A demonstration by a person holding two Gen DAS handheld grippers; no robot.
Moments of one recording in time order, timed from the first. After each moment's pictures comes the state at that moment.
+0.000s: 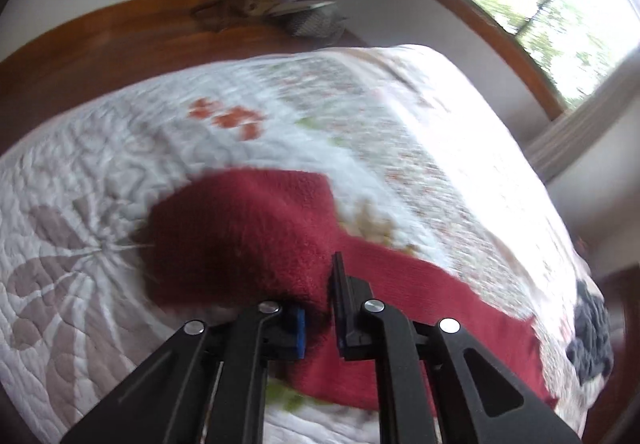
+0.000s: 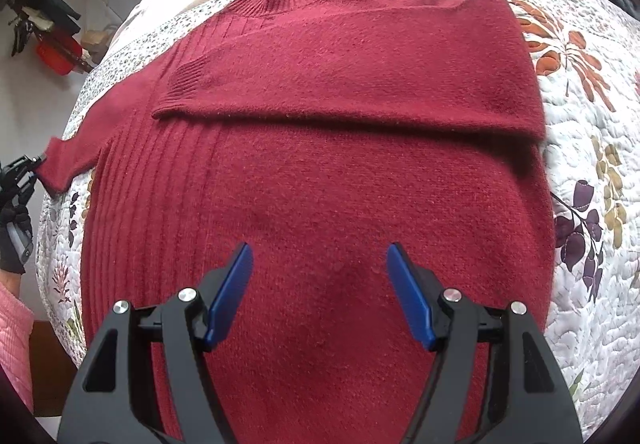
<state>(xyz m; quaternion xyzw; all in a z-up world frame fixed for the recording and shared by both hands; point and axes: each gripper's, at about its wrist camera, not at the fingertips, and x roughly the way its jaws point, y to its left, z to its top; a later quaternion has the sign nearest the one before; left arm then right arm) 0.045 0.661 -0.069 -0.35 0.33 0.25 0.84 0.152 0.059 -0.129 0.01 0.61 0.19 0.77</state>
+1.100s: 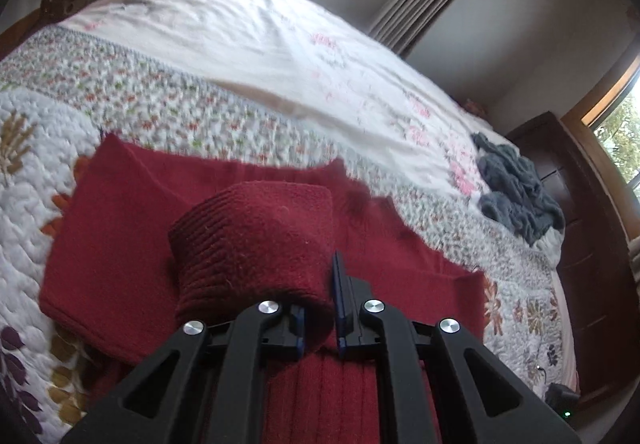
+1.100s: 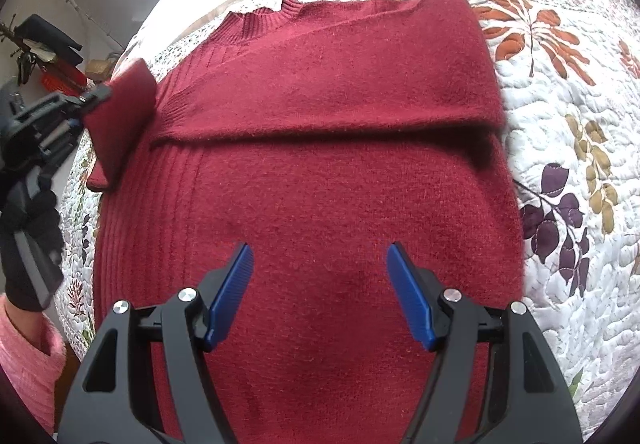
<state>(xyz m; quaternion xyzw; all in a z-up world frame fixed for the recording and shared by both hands) 0.186 0.366 -0.090 -0.29 0.42 0.02 0.86 0.151 0.019 -0.128 0.06 0.60 0.19 0.78</state>
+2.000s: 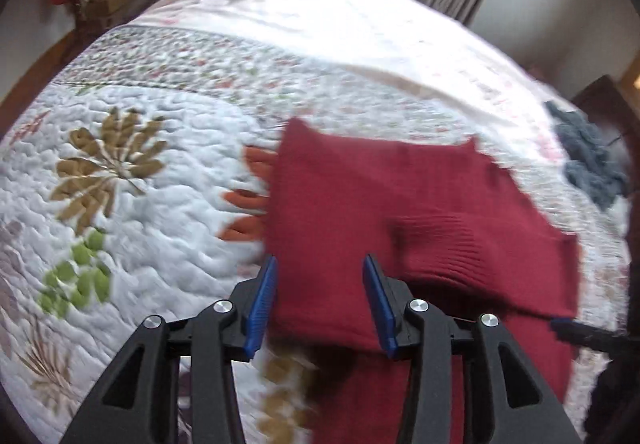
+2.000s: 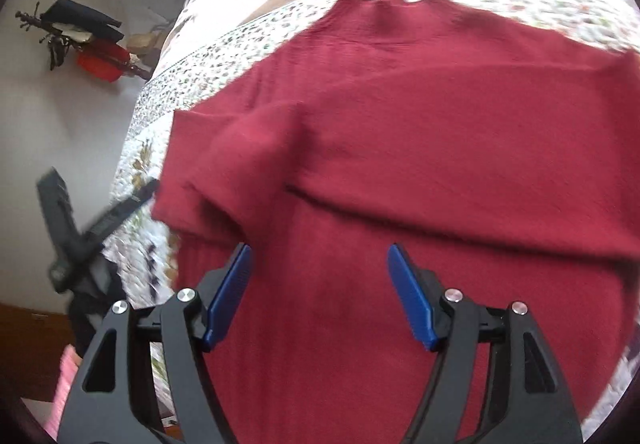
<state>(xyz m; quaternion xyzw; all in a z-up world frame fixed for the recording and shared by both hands) 0.146 0.479 -0.107 -0.18 0.50 0.13 0.84 0.230 0.171 -0.112 0.09 0.64 0.29 0.71</state>
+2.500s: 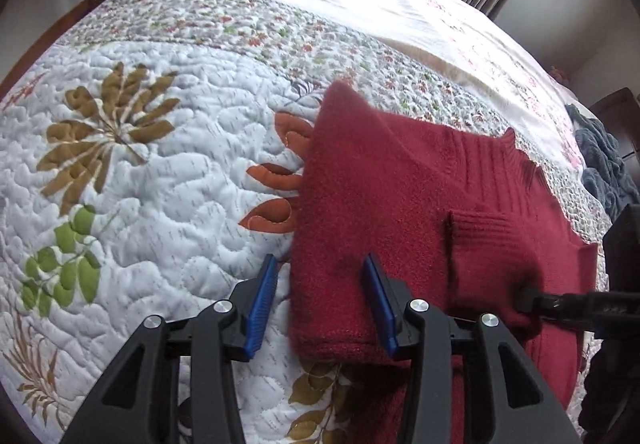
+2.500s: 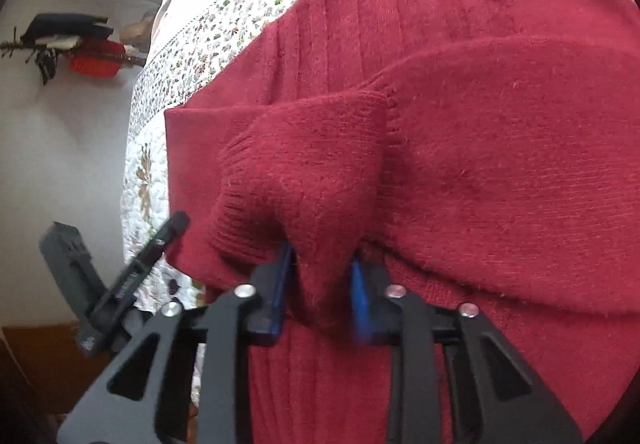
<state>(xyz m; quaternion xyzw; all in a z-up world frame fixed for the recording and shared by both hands) 0.138 0.492 -0.127 -0.22 0.50 0.13 0.82 0.264 0.244 -0.155 0.12 0.69 0.30 0.64</state>
